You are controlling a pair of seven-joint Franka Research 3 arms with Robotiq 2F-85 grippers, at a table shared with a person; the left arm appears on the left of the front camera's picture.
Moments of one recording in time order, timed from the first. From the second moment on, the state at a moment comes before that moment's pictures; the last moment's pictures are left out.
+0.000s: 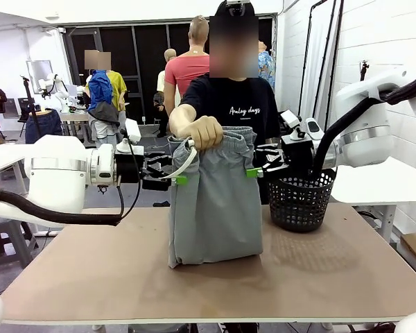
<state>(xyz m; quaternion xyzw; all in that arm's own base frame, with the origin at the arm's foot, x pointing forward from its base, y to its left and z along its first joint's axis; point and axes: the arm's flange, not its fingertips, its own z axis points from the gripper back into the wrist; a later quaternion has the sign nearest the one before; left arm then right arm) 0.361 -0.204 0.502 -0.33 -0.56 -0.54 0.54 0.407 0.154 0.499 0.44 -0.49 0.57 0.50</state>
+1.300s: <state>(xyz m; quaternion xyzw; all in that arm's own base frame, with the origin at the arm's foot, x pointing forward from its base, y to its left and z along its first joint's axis) 0.345 -0.190 0.494 -0.33 -0.56 -0.52 0.55 0.399 0.136 0.491 0.41 -0.49 0.54 0.55</state>
